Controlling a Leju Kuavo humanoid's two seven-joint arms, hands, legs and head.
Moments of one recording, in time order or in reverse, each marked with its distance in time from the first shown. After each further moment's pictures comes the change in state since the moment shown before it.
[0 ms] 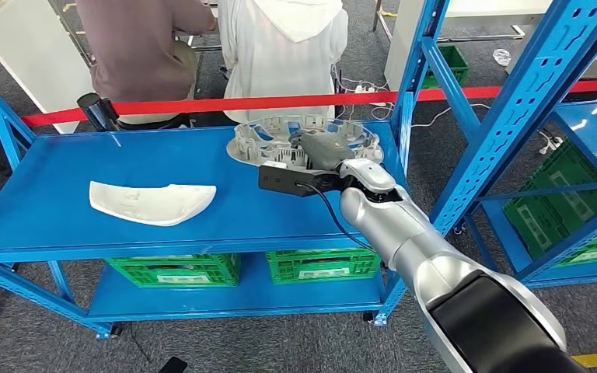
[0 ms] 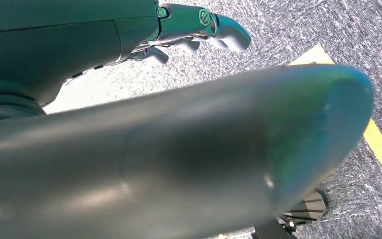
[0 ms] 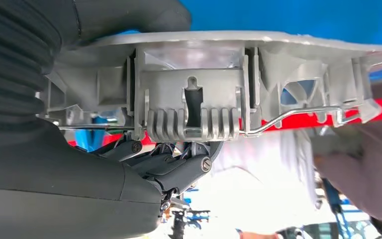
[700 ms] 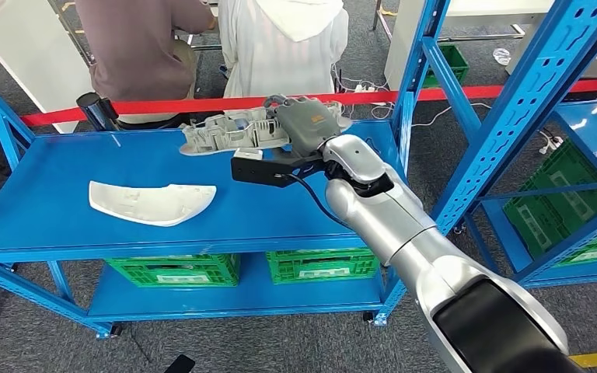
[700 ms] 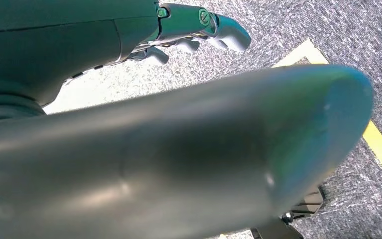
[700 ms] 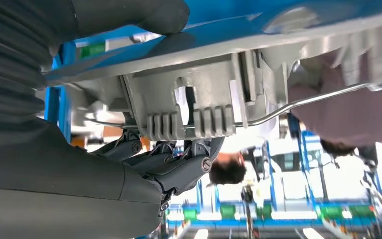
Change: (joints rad) left arm -0.012 -0.023 0.006 0.000 -0.051 -0.005 0.003; right arm 0.022 -0.025 0.042 -0.318 0.121 -0.028 0.075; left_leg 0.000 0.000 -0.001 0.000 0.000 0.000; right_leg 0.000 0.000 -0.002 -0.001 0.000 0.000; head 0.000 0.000
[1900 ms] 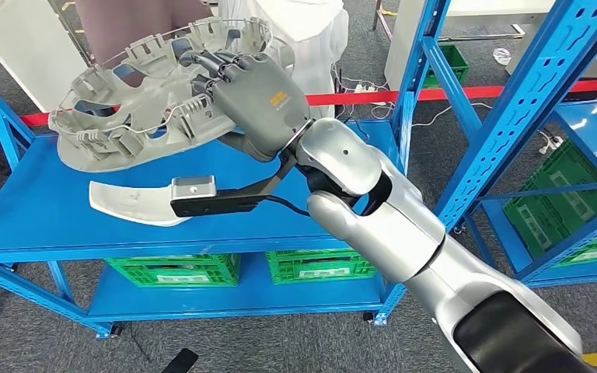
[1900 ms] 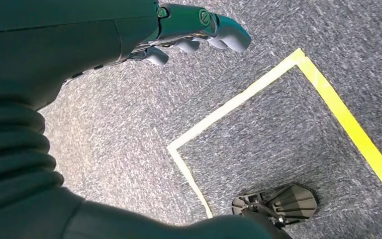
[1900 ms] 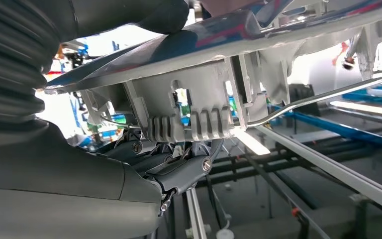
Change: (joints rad) left arm -0.025 -0.007 0.001 0.000 -0.032 0.010 0.008; right arm 0.016 -0.073 0.146 -0.560 0.018 -0.008 0.022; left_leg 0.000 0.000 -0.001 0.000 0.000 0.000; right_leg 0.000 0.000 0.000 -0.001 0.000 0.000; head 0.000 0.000
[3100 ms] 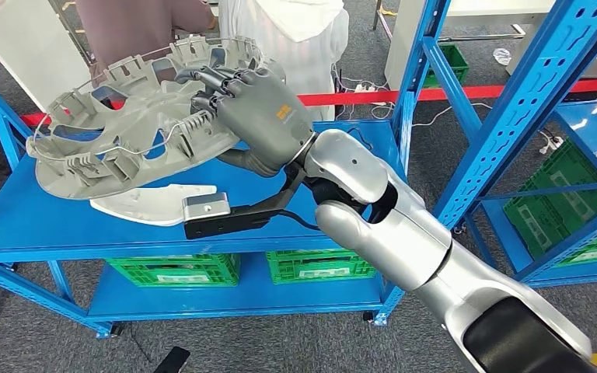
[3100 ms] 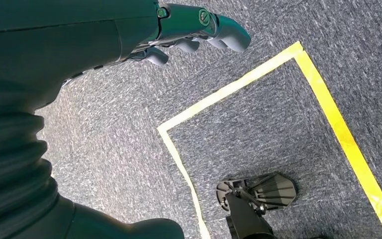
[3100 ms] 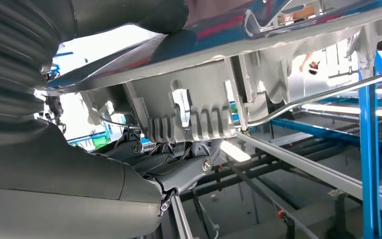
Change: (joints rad) left arm 0.002 0.000 0.081 0.000 0.055 -0.013 -0.034; right arm 0.017 -0.047 0.041 -0.050 -0.151 -0.018 -0.047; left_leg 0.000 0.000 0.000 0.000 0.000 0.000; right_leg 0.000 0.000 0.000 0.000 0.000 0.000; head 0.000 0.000
